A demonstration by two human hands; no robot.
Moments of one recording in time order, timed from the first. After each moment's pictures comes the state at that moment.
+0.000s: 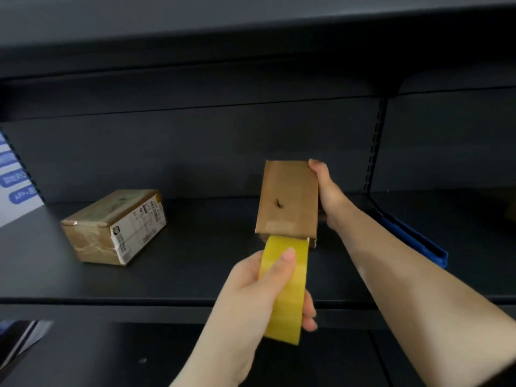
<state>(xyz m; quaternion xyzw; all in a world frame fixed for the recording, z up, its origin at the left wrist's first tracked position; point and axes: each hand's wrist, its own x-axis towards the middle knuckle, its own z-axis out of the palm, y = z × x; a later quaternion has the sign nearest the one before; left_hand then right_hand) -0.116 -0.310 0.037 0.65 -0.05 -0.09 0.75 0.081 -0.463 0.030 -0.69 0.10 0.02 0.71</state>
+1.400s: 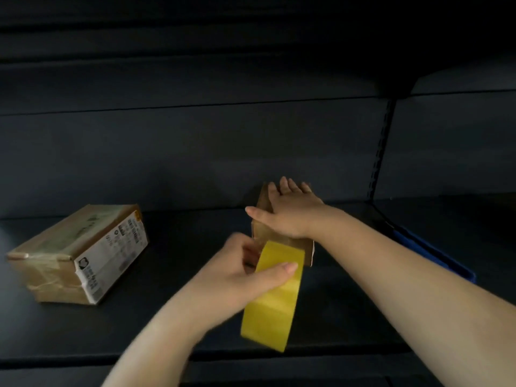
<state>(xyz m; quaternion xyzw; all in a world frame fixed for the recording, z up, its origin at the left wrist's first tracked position) -0.023 -0.262 0.045 0.83 -0.10 -0.14 0.53 0.091 -0.406 0.047 -0.99 -0.11 0.01 0.01</state>
